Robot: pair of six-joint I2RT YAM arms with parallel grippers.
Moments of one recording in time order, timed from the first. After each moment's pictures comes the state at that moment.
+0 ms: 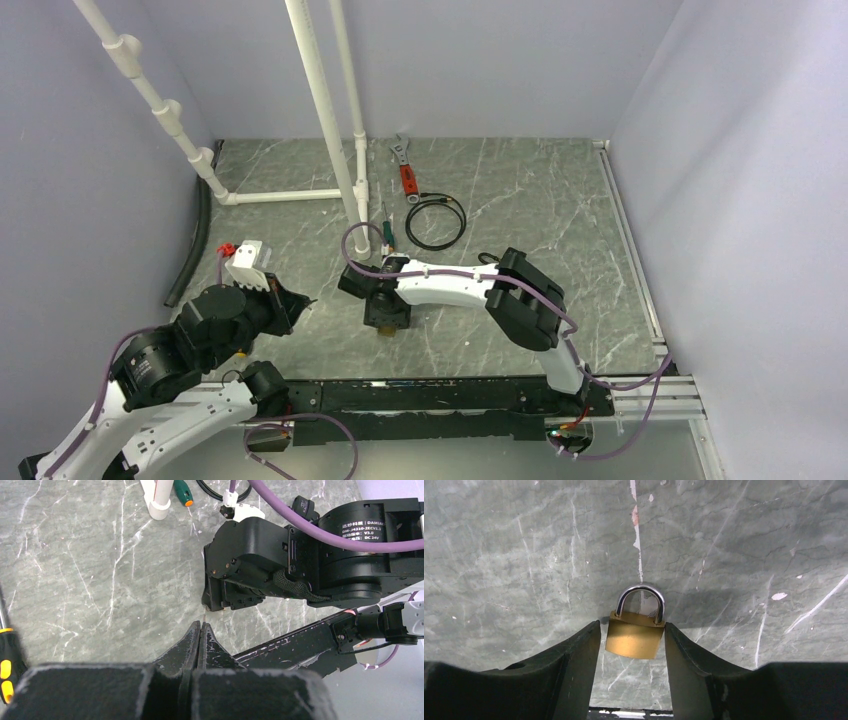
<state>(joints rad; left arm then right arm) -0.87 0.42 0.95 -1.01 -0.32 -0.62 1.17 2.05 1.51 -0.83 0.23 1.23</state>
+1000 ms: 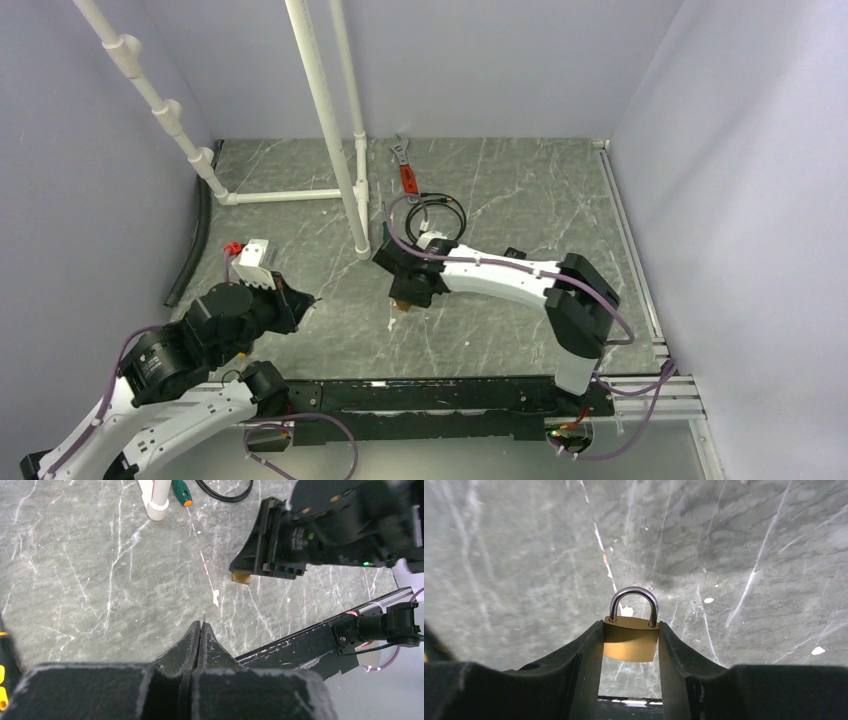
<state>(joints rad) -0.87 0.43 0.93 -0.98 -0.32 -0.61 1.07 1.81 1.33 -0.77 0.27 1.29</state>
